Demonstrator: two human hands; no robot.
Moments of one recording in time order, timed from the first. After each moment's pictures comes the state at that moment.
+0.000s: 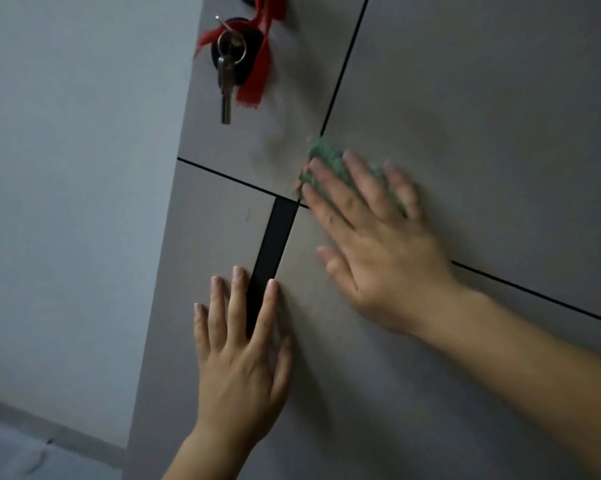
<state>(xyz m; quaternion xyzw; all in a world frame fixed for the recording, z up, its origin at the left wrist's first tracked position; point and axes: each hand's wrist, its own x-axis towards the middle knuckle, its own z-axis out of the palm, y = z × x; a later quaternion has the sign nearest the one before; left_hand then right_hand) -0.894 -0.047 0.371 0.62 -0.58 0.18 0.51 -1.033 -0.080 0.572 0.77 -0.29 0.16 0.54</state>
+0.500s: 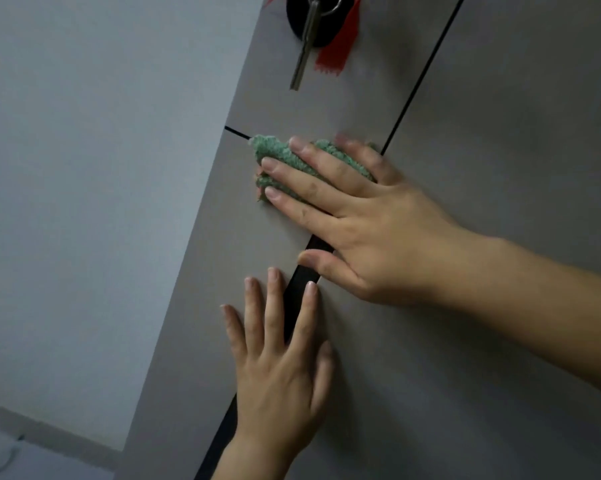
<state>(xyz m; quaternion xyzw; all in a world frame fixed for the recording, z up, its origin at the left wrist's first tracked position) -0.899 -0.063 0.353 0.57 -0.56 0.17 0.58 -0.965 -0.085 0.590 0.81 -0.17 -0.03 0.56</state>
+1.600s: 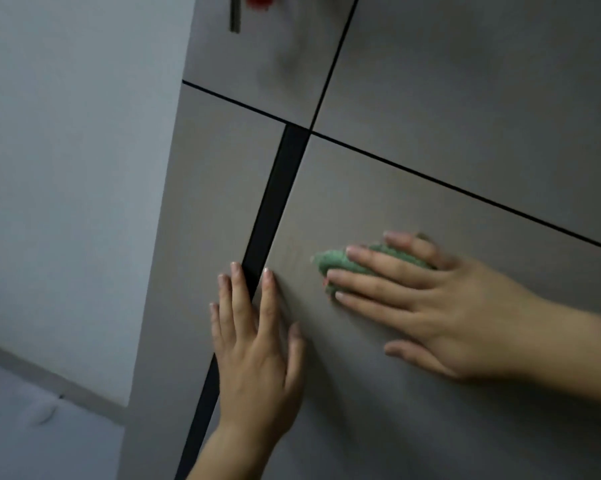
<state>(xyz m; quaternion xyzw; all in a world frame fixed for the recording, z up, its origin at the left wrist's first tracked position) -0.938 -0.044 0.324 0.62 -0.52 0.07 0.58 -1.118 -0.077 0.526 0.83 -0.08 -0.08 0.54</state>
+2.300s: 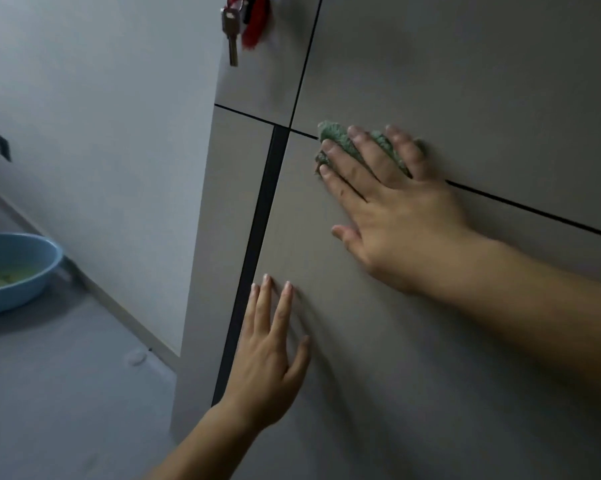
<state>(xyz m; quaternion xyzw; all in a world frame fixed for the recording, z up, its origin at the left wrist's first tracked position) -0.988 -0.014 0.297 0.69 -0.54 0.04 0.49 -1.107 -0.078 0.551 0.81 -0.23 0.10 0.53</state>
